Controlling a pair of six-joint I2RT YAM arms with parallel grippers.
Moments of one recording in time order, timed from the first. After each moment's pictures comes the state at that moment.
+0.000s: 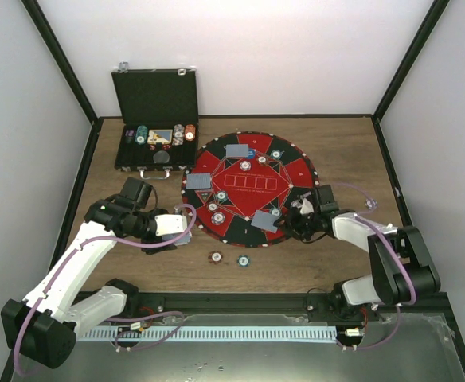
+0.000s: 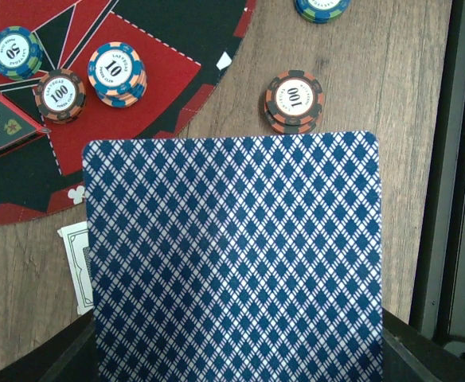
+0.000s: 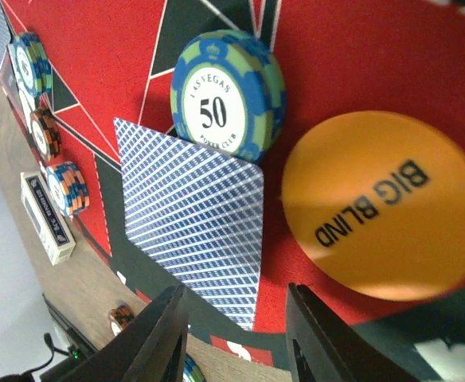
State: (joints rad) left arm -0.37 1.00 0.88 -1.12 0.38 1.02; right arm 0.24 1.41 0.52 -0.16 -0.64 0.74
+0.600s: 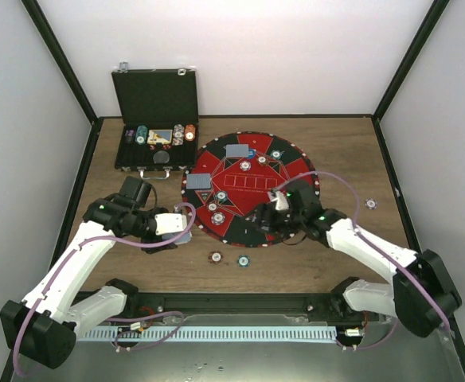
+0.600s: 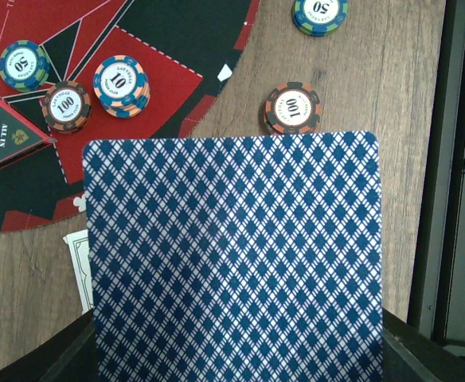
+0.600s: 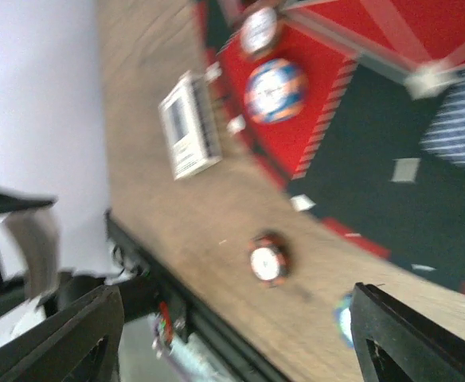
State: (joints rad) left arm -0.37 1.00 0.90 -1.13 0.40 1.02; right arm 0.52 1.17 0.62 -0.24 -0.57 0.87
